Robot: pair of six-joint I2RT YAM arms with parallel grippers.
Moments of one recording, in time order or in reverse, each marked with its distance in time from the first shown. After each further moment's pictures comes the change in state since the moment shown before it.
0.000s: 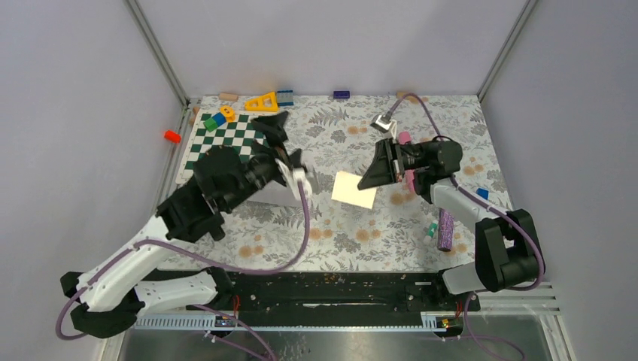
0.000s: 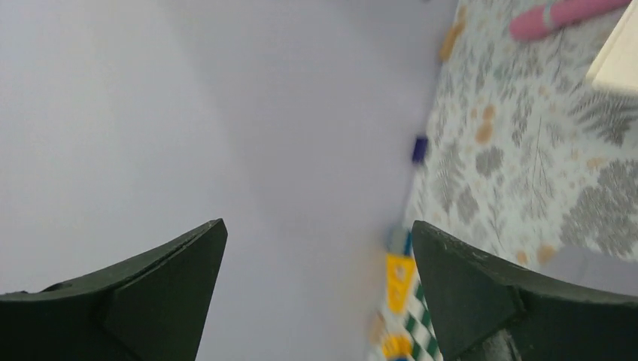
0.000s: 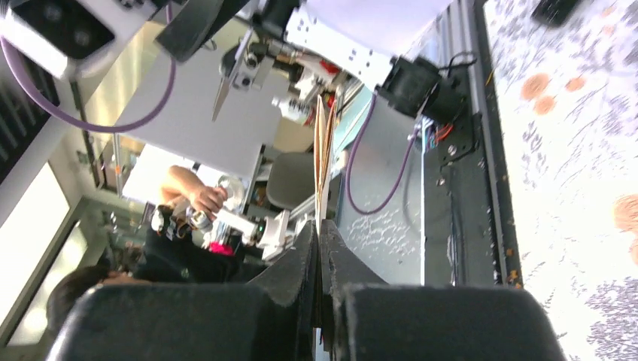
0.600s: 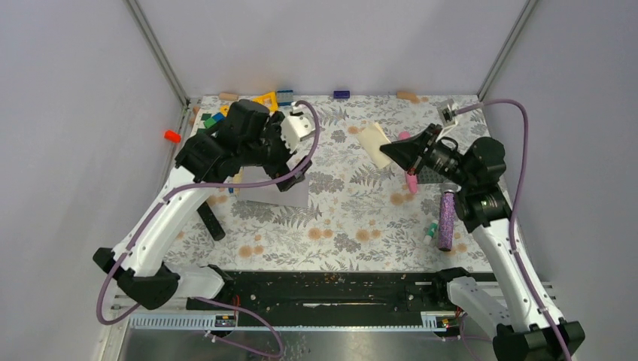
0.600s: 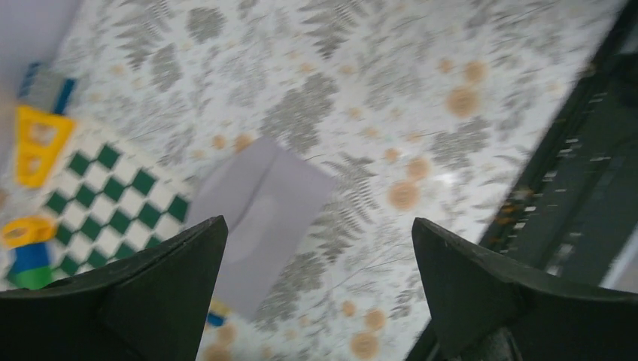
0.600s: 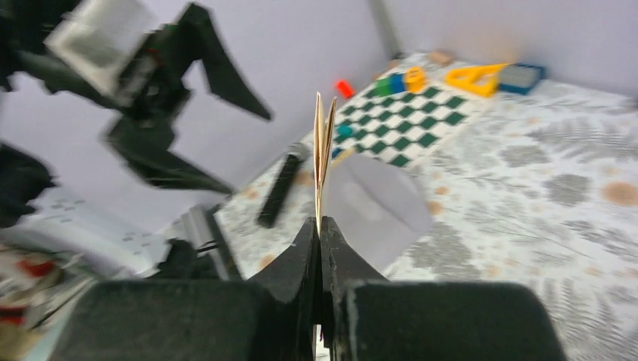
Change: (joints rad) left arm 0.369 0.389 0.493 -0.809 0.256 -0.825; right arm -0.112 -0.508 0.159 -1.224 0.717 -1.151
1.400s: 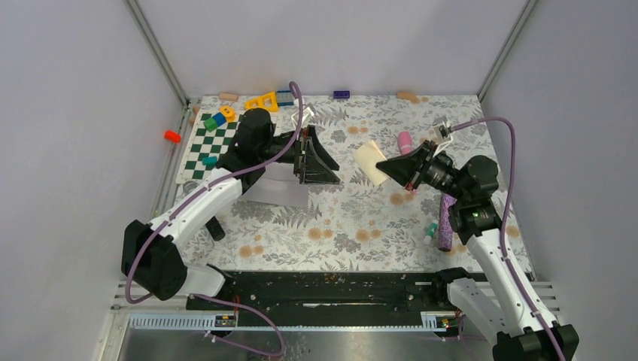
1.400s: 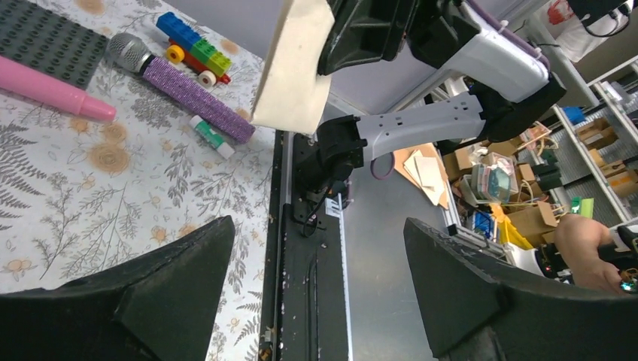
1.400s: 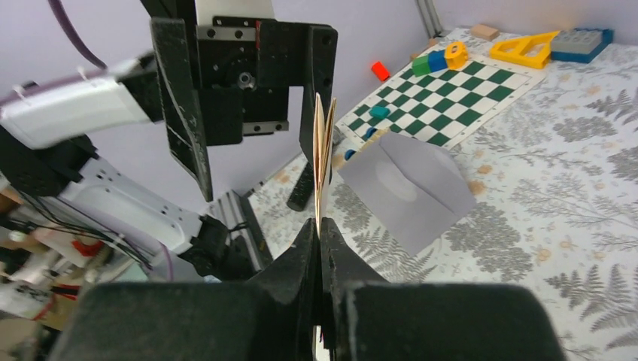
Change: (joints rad) left arm 0.129 0.030 -0.529 1.106 0.982 -0.877; right arm -0.008 -0.114 -0.214 0.139 -0.036 0.048
